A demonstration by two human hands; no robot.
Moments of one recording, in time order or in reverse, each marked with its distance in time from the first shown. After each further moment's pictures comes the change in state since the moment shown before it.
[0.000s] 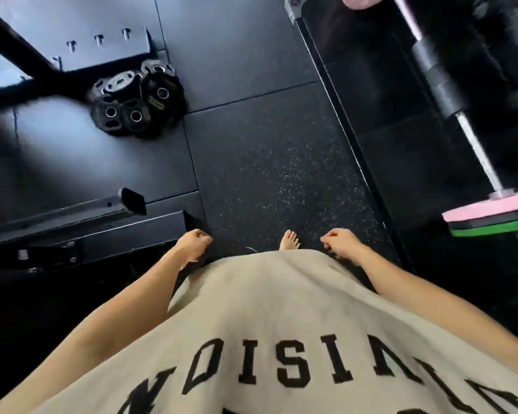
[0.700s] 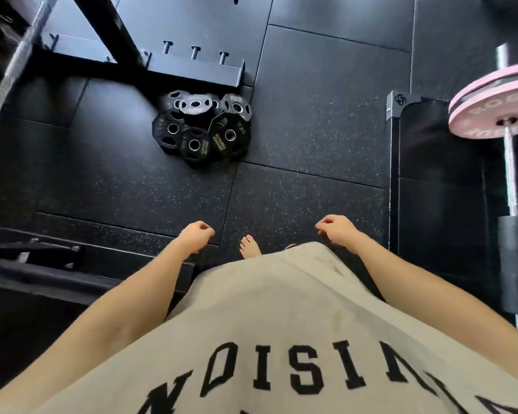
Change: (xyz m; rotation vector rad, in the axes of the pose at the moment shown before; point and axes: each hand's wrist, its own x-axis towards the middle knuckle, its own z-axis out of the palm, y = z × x) left_hand 0.241 0.142 -0.255 -0.328 0.095 -0.177; right_hand 0.204 -0.499 -0.058 -0.400 -0.129 -0.295
